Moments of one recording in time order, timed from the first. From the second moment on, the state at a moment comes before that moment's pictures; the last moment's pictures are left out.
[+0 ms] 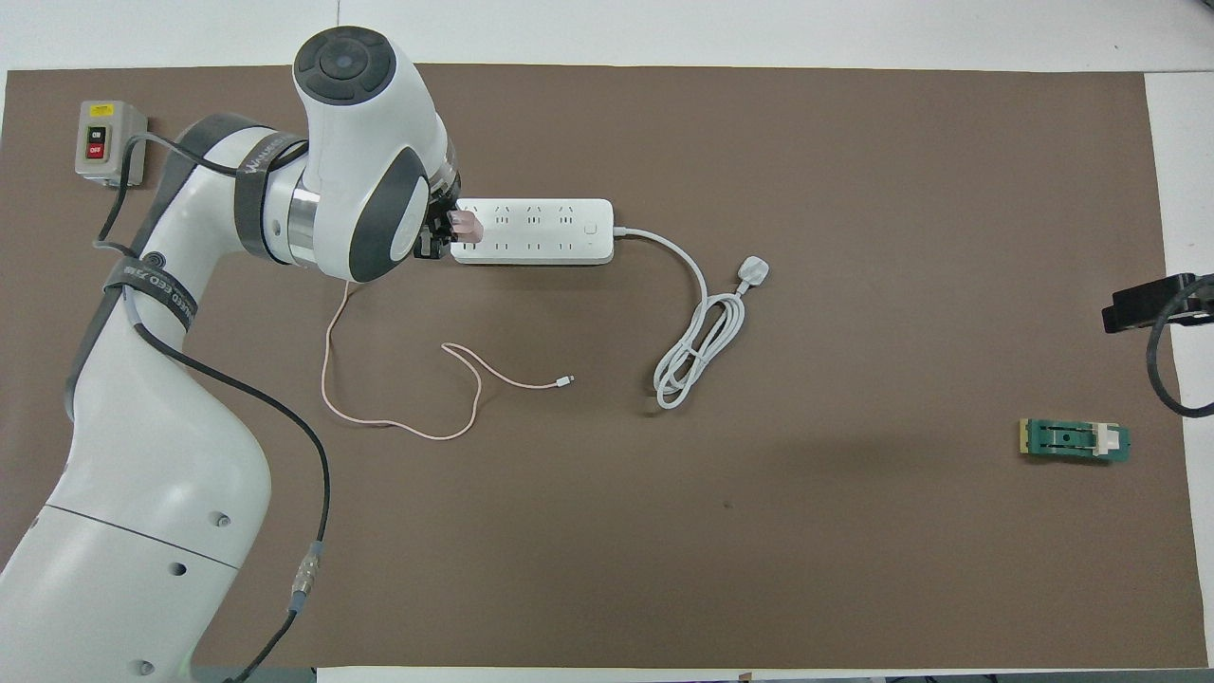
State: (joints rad) left arm -0.46 0.61 0.07 -1.32 -0.03 1.91 -1.79; right arm -0.07 -0.05 -0.04 -1.67 -0.02 1.57 -0.13
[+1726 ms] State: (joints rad) left arm -0.46 0.60 0.08 -1.37 -0.04 1.95 -1.77; right arm -0.07 -0.05 -0.04 -1.67 -0.02 1.57 -0.13
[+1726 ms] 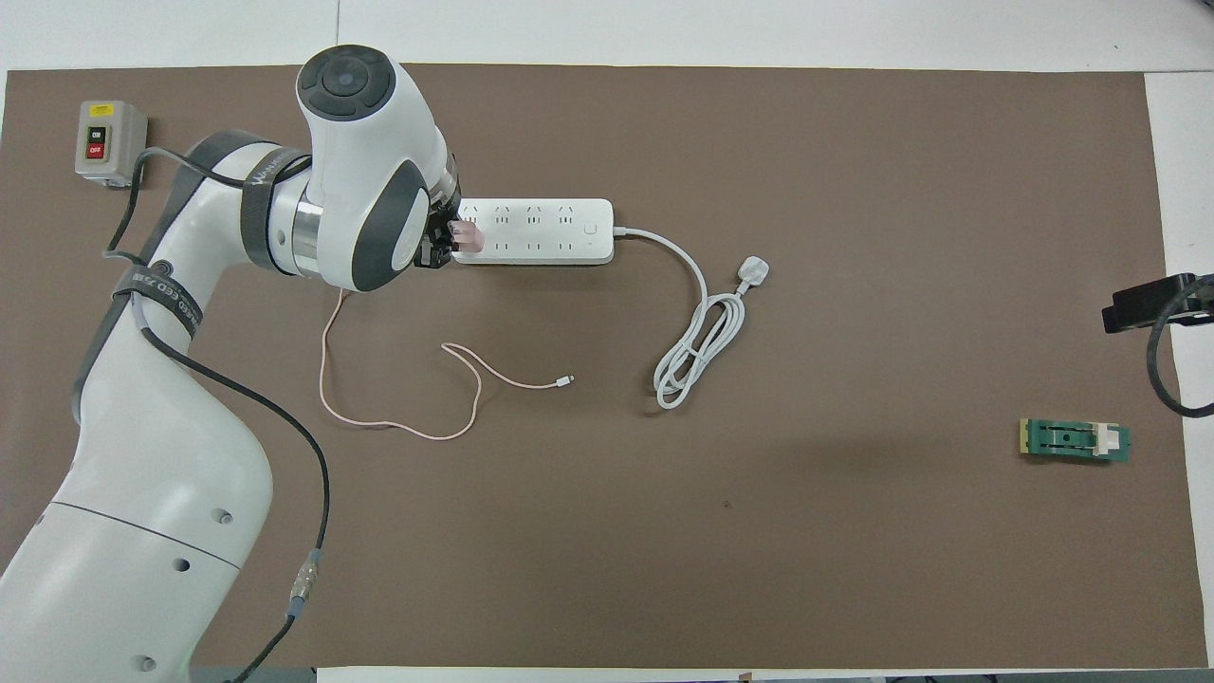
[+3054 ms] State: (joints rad) left arm -0.49 0.60 0.10 -1.40 0.00 1.97 -1.85; right arm -0.07 -0.05 -0.04 -1.67 -0.02 1.57 -0.13
